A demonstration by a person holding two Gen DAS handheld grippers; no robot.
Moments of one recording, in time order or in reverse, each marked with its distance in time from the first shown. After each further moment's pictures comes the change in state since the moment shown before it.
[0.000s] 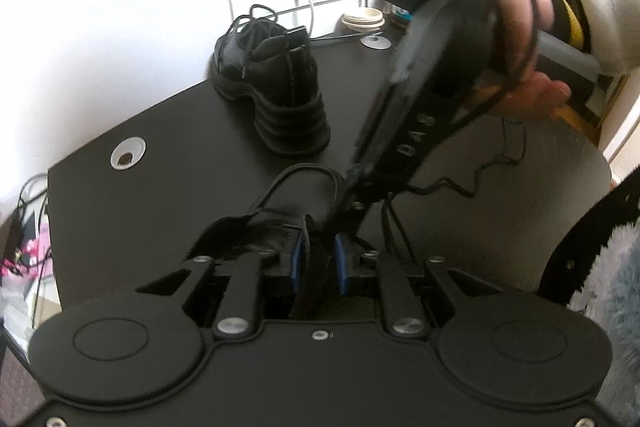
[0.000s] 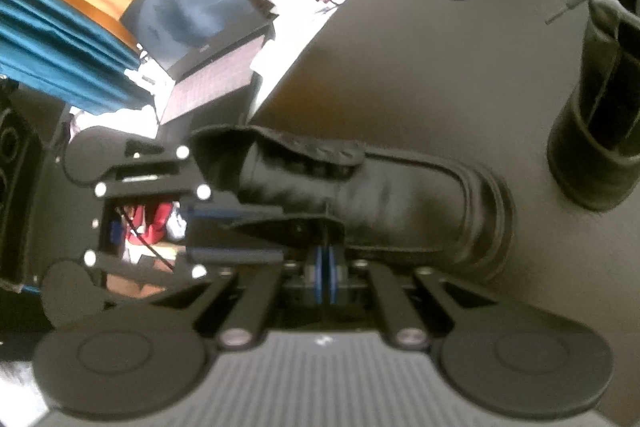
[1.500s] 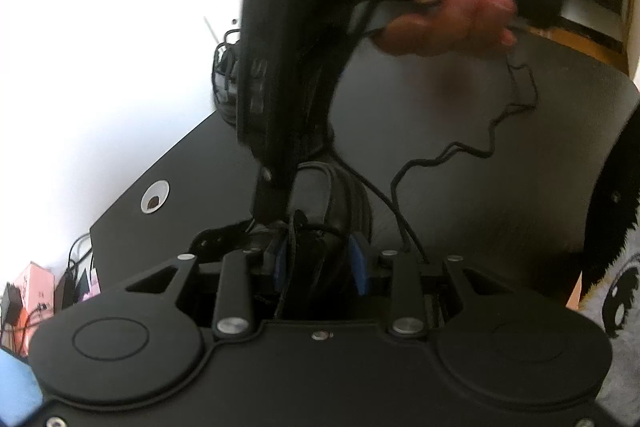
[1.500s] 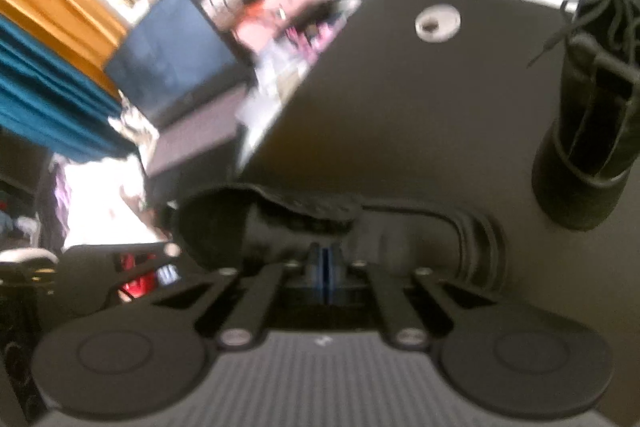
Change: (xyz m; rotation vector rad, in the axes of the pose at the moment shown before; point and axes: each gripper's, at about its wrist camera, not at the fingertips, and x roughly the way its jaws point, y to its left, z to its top) left arm 0.004 -0.050 -0.015 0.196 -0.021 0.166; right arm -0.013 0.002 0.002 0.075 -0.182 -0.032
